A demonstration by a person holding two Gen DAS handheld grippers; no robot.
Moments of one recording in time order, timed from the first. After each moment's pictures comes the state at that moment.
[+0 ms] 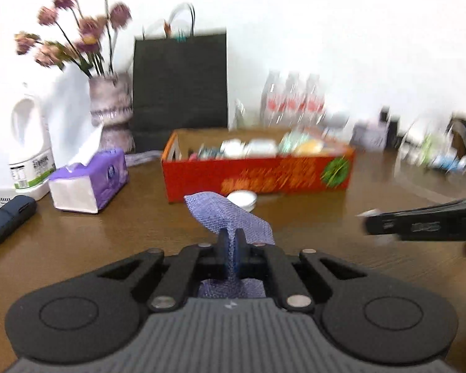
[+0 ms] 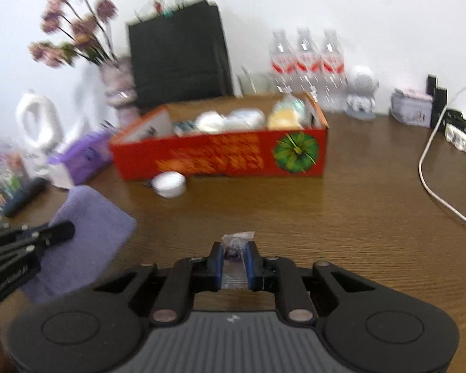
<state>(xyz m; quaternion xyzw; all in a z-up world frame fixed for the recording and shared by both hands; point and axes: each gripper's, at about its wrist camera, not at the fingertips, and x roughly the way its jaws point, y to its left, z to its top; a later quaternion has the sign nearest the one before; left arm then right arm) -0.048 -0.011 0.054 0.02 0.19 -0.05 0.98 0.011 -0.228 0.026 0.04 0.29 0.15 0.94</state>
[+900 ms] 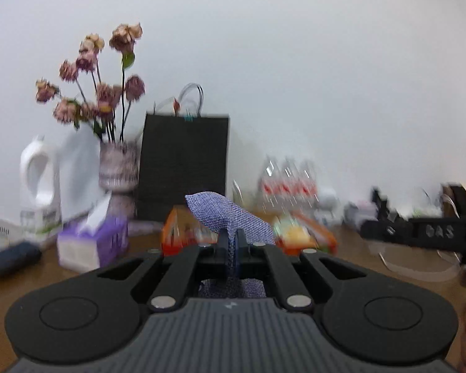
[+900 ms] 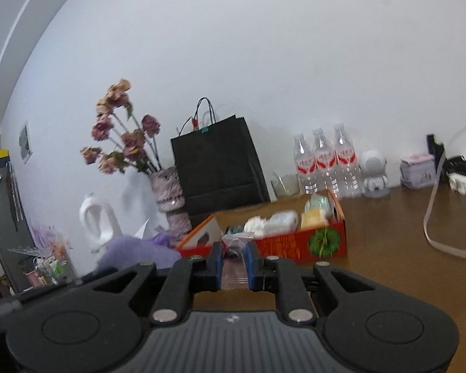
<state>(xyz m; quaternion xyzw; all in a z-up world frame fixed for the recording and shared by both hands) -0.033 -0.016 0.105 -0.02 0.06 -0.04 1.00 -0.030 -0.248 0.084 0.13 0.11 0.19 0.97</state>
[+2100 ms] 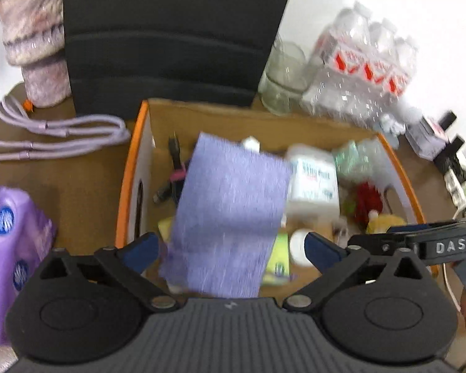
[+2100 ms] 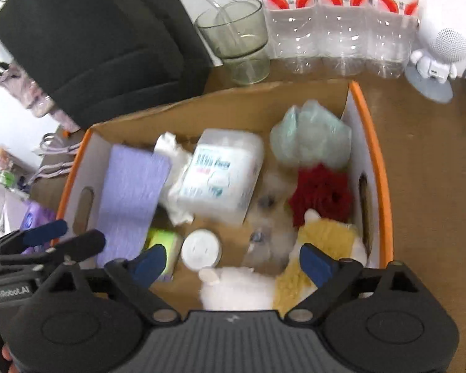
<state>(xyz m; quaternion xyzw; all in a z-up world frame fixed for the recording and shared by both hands) 0.317 0.019 0.086 -0.06 0.48 -0.07 0.87 0.351 -0.207 0.061 0.09 0.56 0.16 0.81</state>
